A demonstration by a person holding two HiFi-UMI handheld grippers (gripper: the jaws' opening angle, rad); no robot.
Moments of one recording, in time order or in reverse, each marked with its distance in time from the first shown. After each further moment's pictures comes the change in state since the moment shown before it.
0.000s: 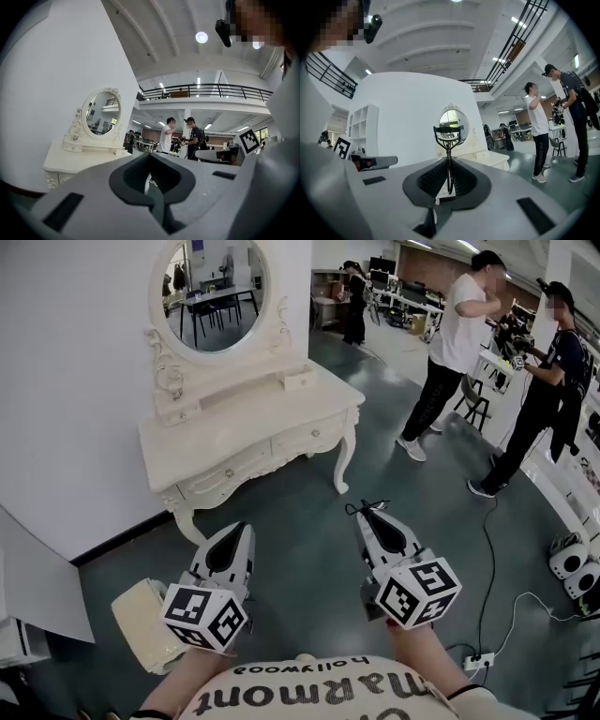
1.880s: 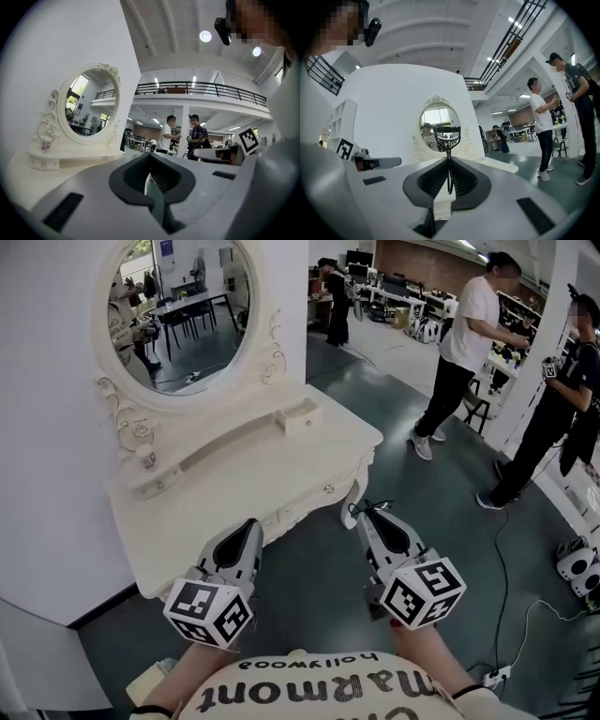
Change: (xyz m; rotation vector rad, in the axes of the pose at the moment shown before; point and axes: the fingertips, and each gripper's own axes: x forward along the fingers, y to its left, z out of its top) left arm 0.274 0.195 0.024 0.004 0.047 -0.147; right arm 0.292 -0.110 0.016 0.016 -0.018 -0.098
